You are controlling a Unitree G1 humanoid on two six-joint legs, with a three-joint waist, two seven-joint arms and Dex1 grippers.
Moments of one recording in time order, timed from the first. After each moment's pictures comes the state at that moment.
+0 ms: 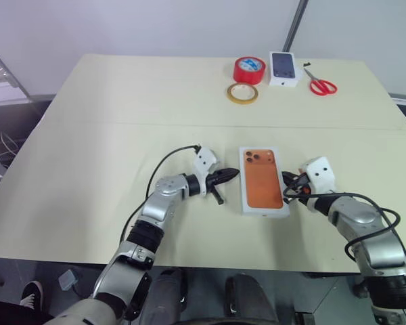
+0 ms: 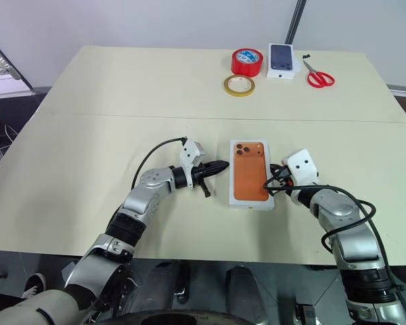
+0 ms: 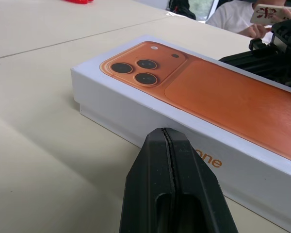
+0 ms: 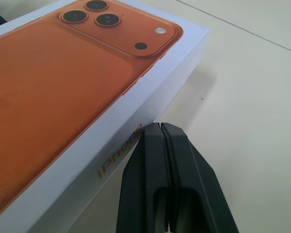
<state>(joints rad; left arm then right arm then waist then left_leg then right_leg) -0.57 0.05 -0.21 0.43 -0.18 0.13 -0.82 -0.08 -0.62 -0.09 -0.21 0.26 0.45 0.51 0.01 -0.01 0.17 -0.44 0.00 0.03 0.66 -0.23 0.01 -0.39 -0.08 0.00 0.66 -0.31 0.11</state>
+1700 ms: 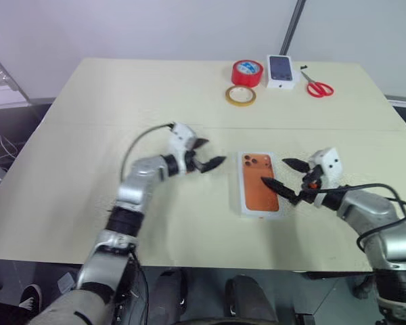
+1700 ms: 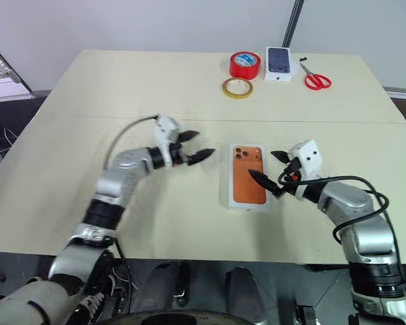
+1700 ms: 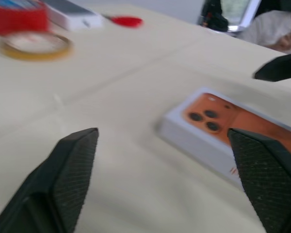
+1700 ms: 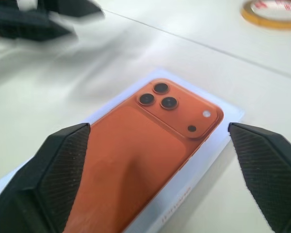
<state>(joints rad) -0.58 0.32 -0.03 0.19 -0.28 0.36 -0.84 -0.12 -0.69 -0.21 -0.21 0.46 0.45 0.82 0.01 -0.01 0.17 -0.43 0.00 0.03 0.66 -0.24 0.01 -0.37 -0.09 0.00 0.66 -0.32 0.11</state>
